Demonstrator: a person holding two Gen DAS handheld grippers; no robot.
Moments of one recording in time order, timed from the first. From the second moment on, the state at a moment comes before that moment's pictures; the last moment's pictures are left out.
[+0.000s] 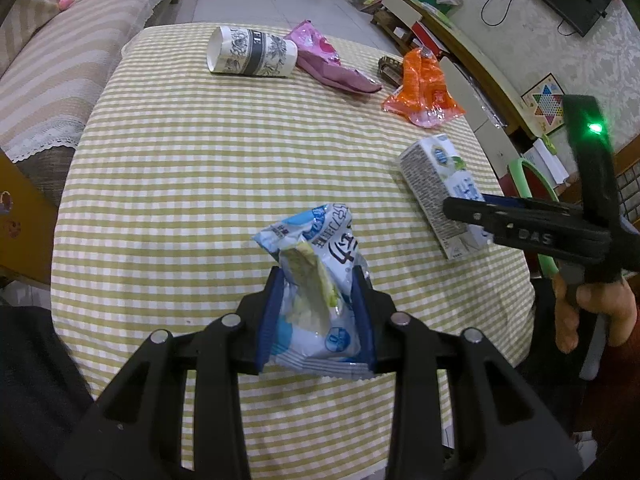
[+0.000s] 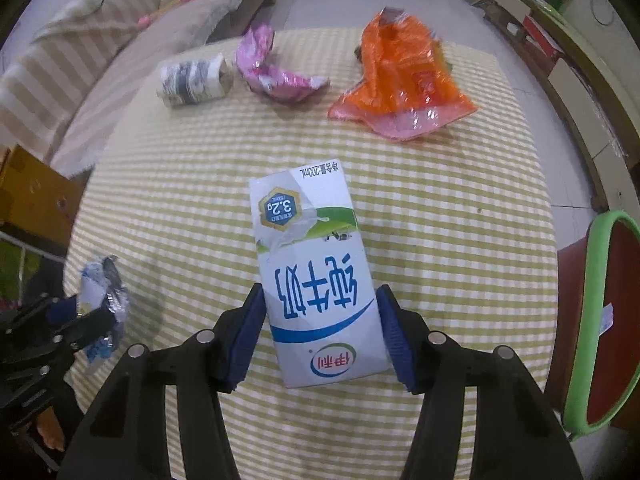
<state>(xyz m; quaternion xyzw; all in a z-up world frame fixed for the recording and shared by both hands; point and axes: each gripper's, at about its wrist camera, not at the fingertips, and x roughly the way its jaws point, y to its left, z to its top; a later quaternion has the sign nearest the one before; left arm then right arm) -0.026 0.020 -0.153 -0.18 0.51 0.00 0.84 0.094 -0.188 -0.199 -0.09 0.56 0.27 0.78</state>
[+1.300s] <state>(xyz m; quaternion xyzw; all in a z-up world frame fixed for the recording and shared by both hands) 0.004 -0.031 -0.098 -0.12 0.46 -0.06 0.88 0.035 -0.294 -0.130 0.10 0.51 0.20 0.83</state>
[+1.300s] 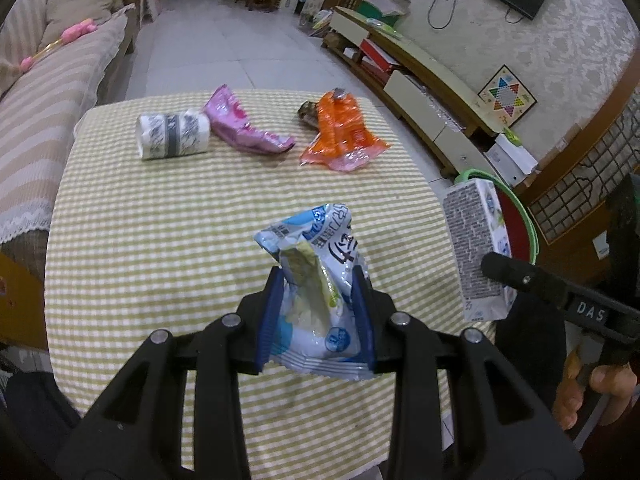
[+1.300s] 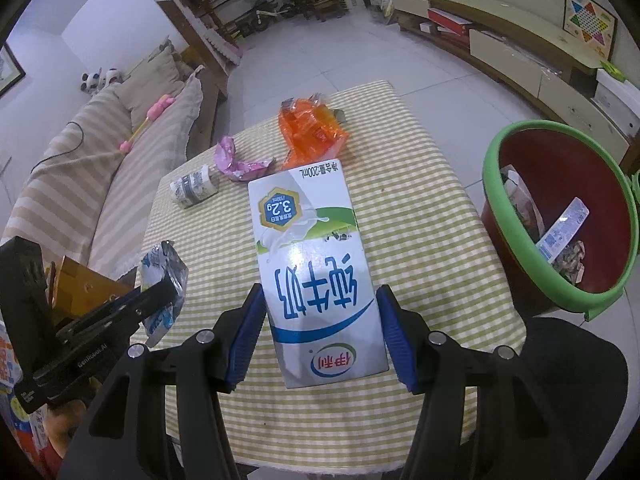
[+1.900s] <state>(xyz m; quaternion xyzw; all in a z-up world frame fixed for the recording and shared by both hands) 0.025 -0.053 -0.086 -0.11 0.45 -0.09 0.88 0.040 -0.328 -0.128 0.12 0.50 0.16 0.84</state>
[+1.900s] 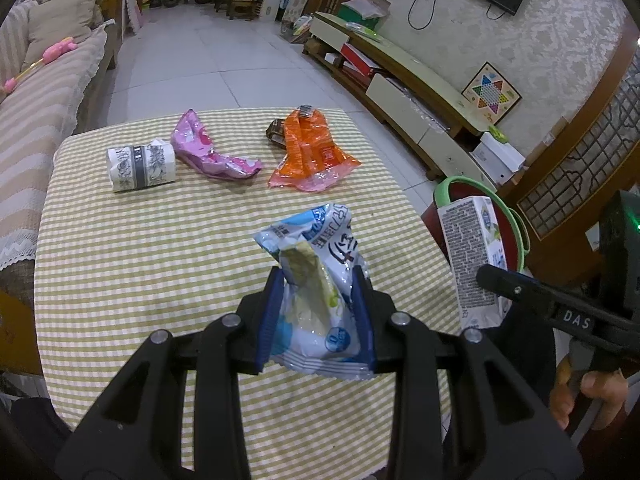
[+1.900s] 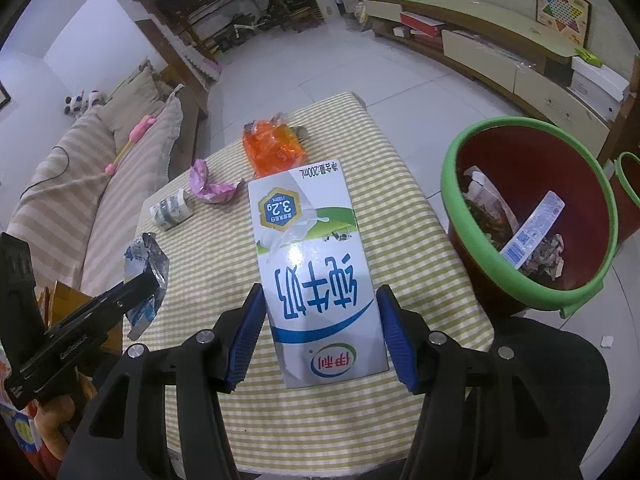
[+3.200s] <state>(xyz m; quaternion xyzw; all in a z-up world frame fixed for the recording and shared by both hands) 0.071 -0.138 -0.085 -0.07 0.47 -0.14 0.87 0.048 -0.436 -0.137 0.18 0.48 0.08 0.85</state>
